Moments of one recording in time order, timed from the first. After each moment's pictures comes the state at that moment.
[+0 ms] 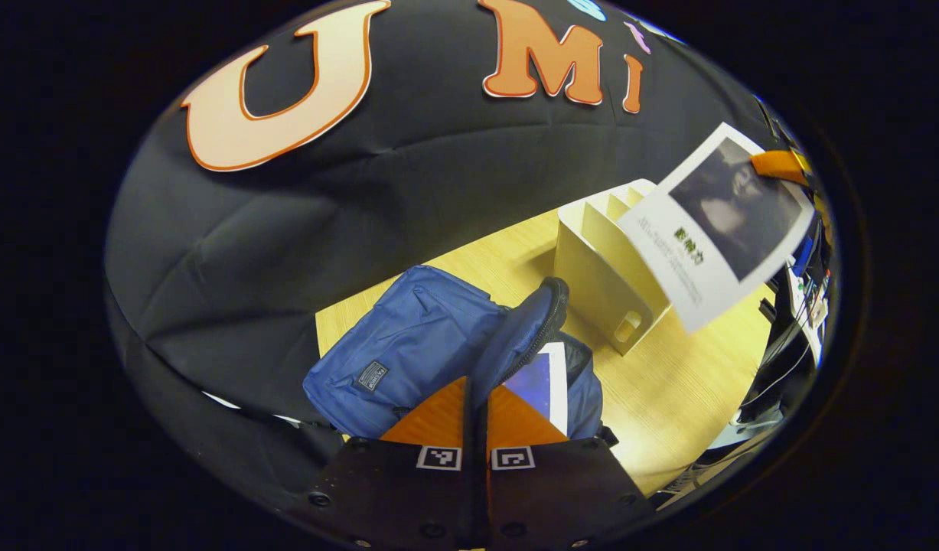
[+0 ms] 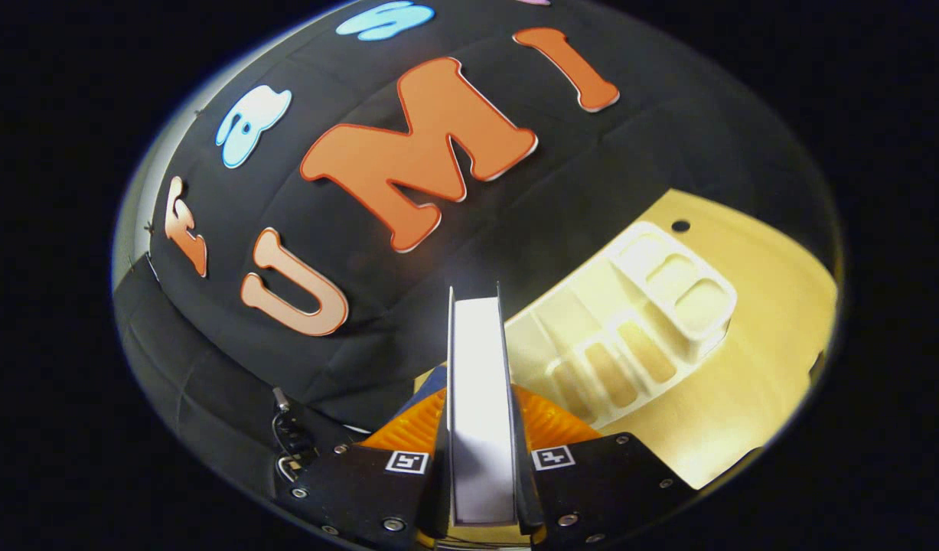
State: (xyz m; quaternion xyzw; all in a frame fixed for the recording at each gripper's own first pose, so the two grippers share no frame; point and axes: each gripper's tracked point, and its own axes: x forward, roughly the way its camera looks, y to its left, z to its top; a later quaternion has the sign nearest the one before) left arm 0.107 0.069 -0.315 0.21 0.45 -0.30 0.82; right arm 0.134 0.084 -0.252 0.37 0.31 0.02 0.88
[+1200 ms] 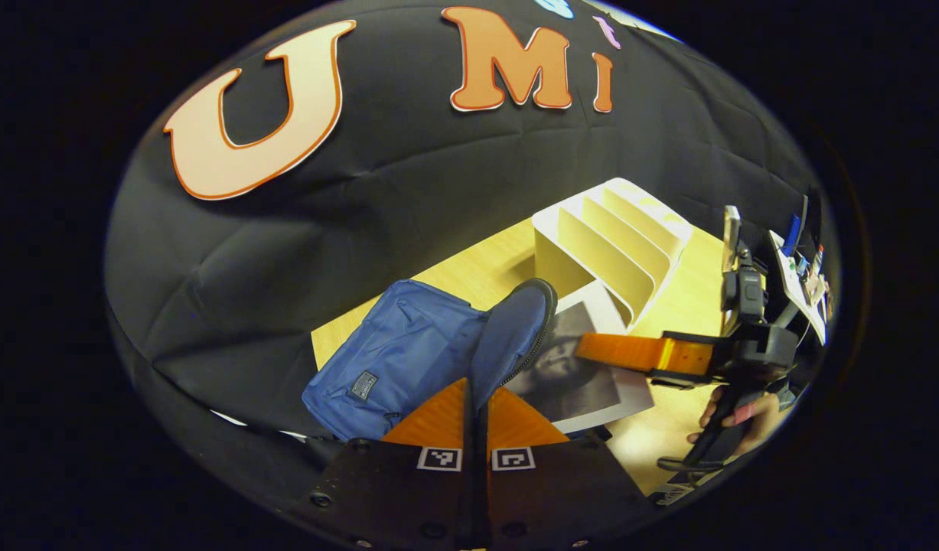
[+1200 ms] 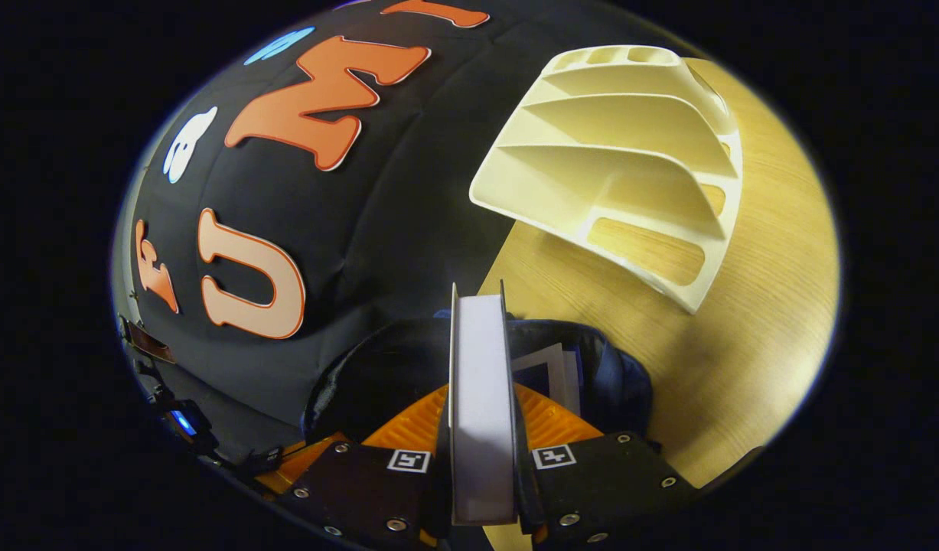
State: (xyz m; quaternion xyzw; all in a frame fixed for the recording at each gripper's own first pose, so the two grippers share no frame) left arm 0.093 0.057 -0.295 0.22 0.42 -0.33 0.81; right arm 0.168 0.248 -0.449 0.51 0.28 -0.04 0.82
